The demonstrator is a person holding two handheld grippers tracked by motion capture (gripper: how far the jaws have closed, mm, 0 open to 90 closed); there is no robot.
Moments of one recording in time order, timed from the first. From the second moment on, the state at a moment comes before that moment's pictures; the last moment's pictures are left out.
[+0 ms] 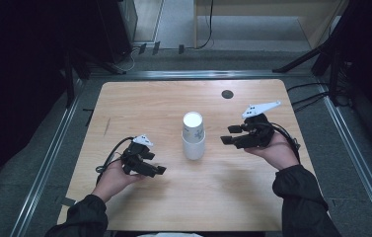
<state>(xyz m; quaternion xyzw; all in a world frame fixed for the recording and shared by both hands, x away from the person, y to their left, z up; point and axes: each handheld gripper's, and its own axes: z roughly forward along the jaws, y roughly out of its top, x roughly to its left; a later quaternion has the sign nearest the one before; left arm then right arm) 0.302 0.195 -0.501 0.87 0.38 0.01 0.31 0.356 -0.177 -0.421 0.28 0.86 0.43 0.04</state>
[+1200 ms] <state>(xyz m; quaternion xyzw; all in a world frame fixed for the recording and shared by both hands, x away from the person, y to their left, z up) 0.267 0.215 -0.495 0.86 0.37 0.03 0.34 0.389 -0.105 -0.377 0.16 0.92 0.34 0.03</state>
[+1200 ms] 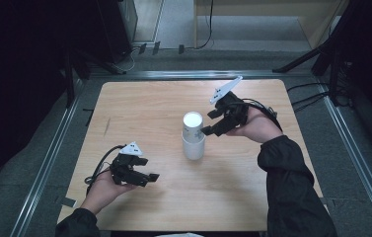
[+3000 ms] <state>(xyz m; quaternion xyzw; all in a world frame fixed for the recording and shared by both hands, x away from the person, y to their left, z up) 0.265 0.209 -0.494 0.87 0.36 0.02 0.35 0.392 -0.068 -0.347 0.13 0.93 0.34 0.03</state>
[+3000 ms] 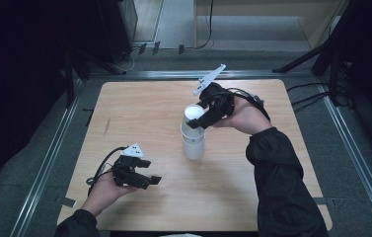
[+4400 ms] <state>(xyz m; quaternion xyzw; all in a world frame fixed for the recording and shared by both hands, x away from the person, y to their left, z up) 0.312 0.174 -0.470 0.87 0.28 -0.02 0.41 0.308 -0.140 -0.335 0.13 0.91 0.39 0.04</state>
